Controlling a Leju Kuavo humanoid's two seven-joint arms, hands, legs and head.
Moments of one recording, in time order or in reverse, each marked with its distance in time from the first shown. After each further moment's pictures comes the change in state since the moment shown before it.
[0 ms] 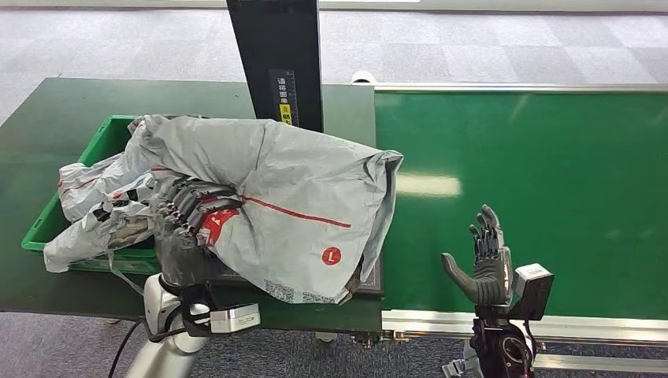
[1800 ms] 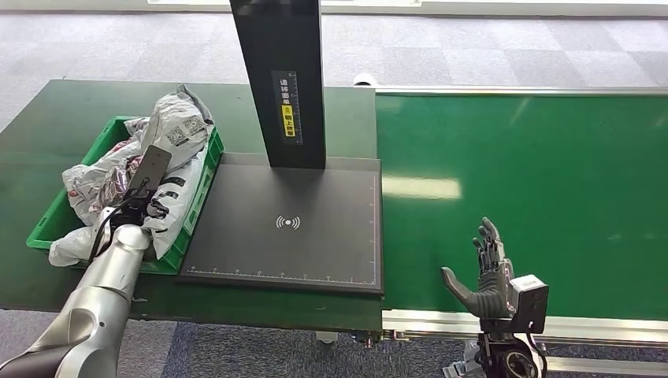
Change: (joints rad) left arm -0.504 0.182 0.472 0.926 -0.020 -0.349 0.706; right arm 0.063 0.023 -0.046 -0.065 0.112 0.005 0.031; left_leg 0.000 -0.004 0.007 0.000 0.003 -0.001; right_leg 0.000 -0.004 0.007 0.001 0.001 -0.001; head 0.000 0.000
